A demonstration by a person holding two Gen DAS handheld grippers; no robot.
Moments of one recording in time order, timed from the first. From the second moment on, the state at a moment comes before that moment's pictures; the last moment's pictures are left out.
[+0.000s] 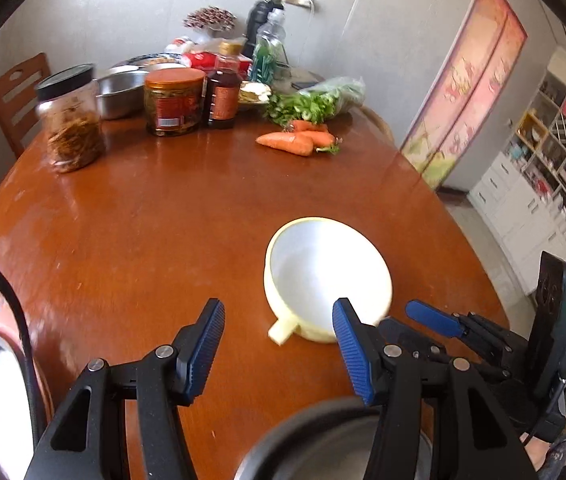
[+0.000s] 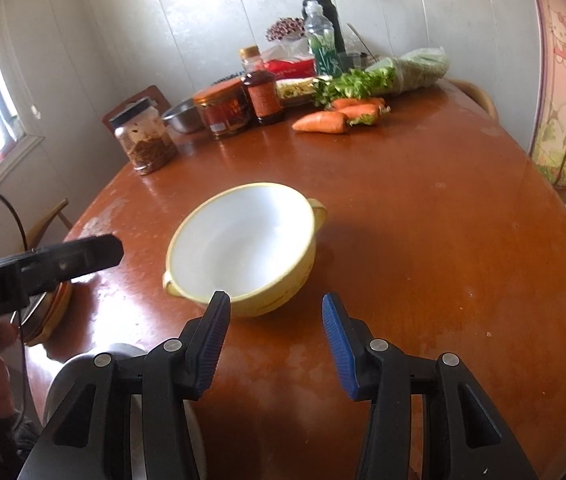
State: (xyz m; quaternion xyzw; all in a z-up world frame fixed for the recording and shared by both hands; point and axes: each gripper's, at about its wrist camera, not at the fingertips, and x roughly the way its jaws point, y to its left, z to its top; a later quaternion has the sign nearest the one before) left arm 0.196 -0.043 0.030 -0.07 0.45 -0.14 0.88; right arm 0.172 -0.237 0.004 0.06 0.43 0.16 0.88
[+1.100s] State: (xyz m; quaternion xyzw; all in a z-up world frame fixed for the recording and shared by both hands) left arm 0.253 -0.083 -0.030 0.01 0.56 -0.25 0.79; right arm 0.181 -0.200 0.001 0.01 0.46 0.22 0.86
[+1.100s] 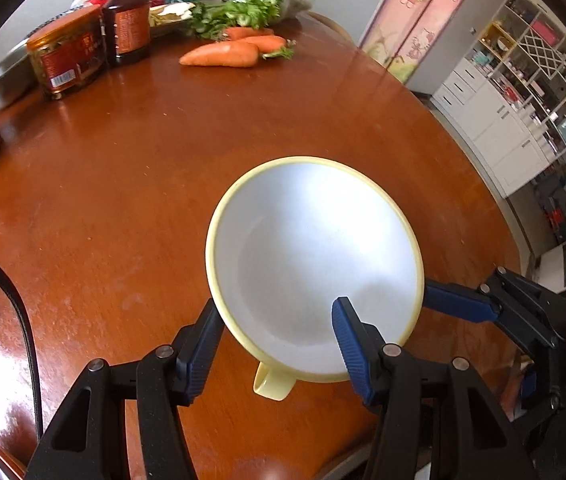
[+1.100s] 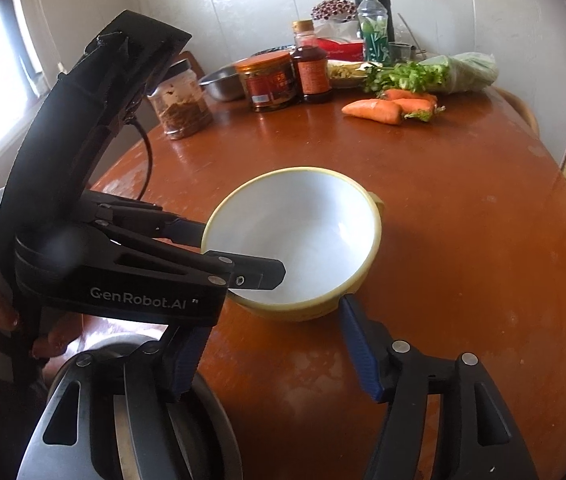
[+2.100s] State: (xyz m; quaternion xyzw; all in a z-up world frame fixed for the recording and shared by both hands) left arm 0.255 -0.097 -0.030 0.02 0.55 -0.24 0.80; right arm 0.177 -0.221 0.003 0.05 0.45 0.19 0.87
